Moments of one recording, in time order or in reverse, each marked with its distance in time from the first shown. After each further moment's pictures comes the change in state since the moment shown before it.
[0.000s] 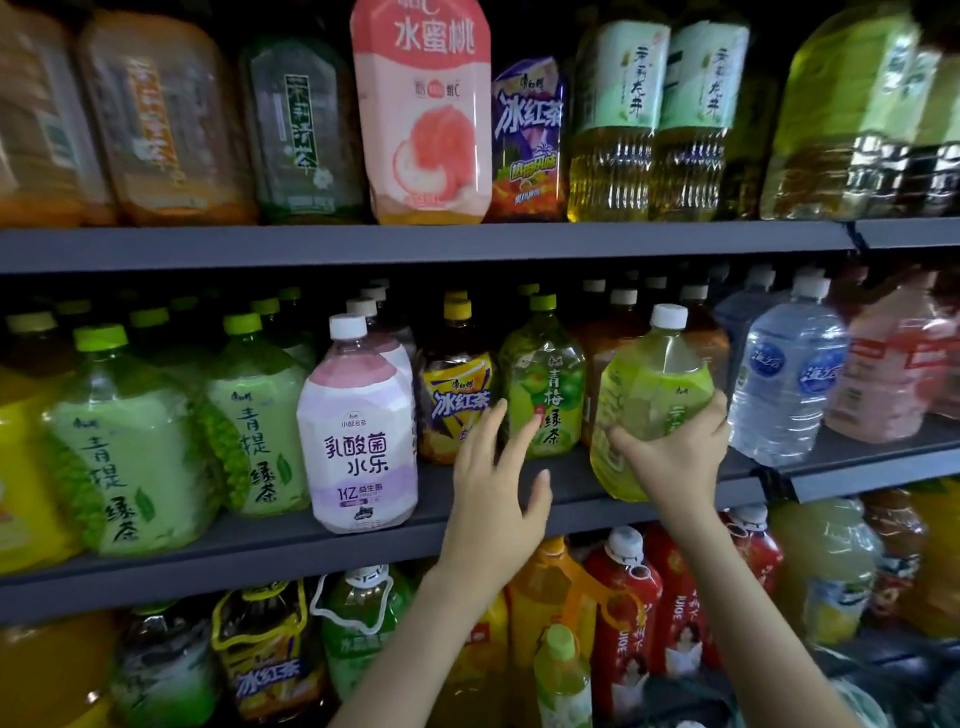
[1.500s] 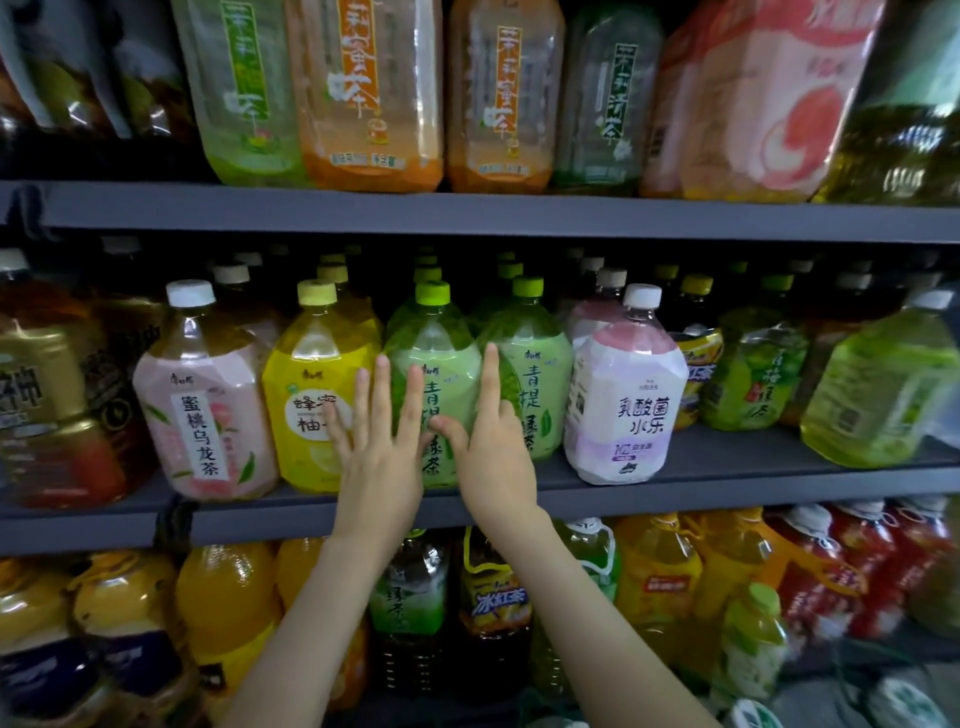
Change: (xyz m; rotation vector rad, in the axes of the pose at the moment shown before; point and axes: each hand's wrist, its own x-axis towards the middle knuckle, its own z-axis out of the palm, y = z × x) left_hand -0.067 -0.217 -0.247 0.605 0.164 -0.041; right_hand -0.258 -0.203 0.232 -0.085 -0.530 -0.331
